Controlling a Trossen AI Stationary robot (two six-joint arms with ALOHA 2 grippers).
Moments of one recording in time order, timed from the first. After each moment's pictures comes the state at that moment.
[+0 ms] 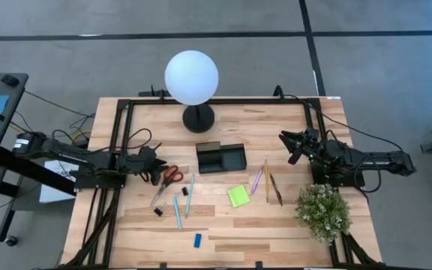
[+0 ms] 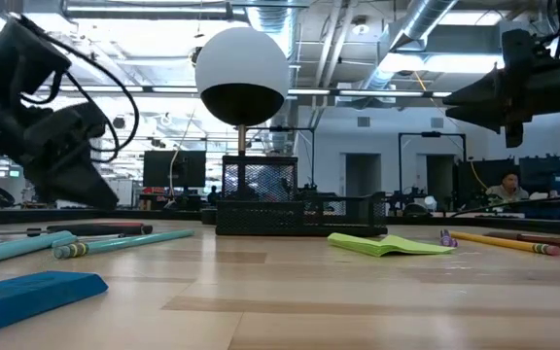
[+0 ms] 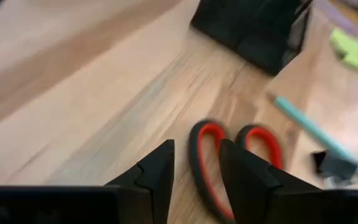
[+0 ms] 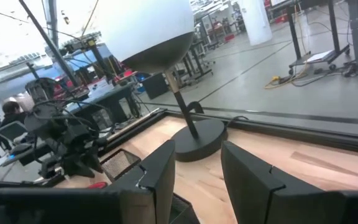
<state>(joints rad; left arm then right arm) -0.08 0.73 0.02 0.05 -0.31 -0.65 -0.02 0.07 0.01 0.06 0.53 0.36</state>
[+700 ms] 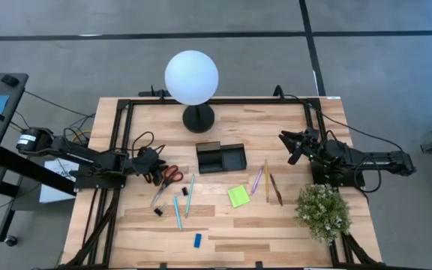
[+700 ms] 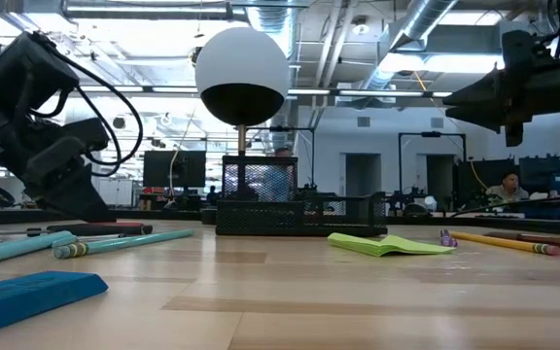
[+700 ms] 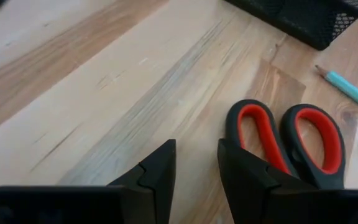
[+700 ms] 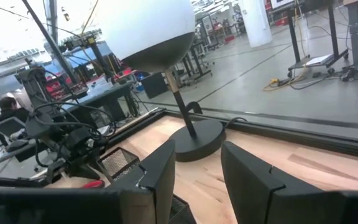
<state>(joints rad) -0.08 0.93 0.02 0.17 -0.37 -0.61 -0.02 0.07 0.01 0.06 0.53 0.33</state>
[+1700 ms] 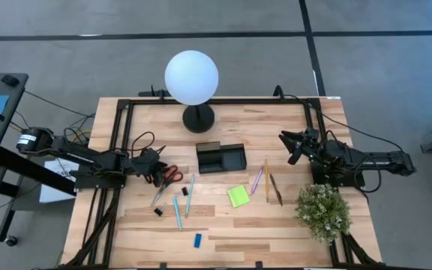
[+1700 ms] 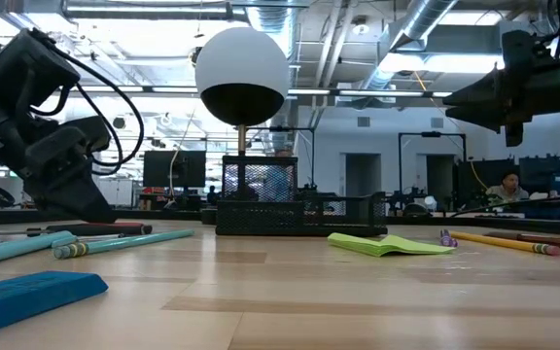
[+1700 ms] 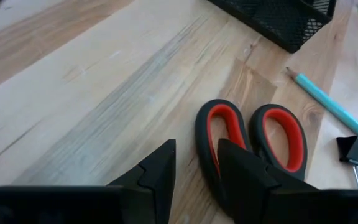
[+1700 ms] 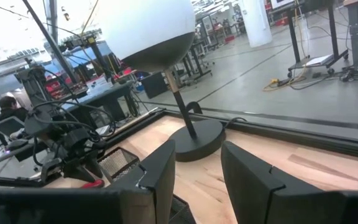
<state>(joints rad) -0.09 0.94 0.02 0.21 -0.29 -0.66 -0.02 0.07 0.01 0.06 0.53 0.33</state>
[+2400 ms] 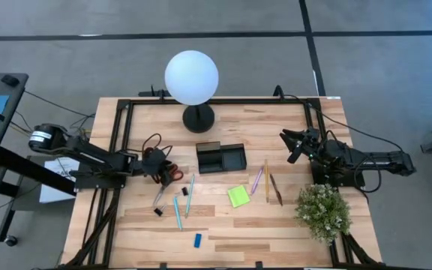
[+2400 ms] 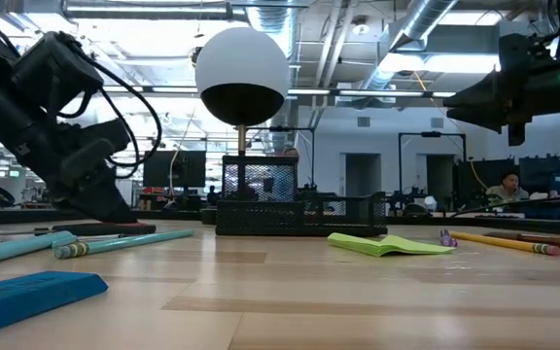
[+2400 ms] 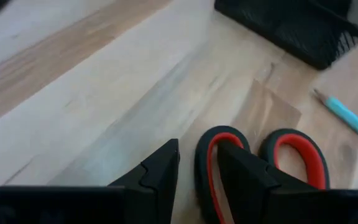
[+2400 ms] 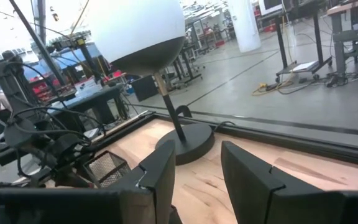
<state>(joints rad) -0.09 1.26 0.11 0.27 -0.39 -0.71 -0.02 0.07 0.01 0.06 0.58 0.31</state>
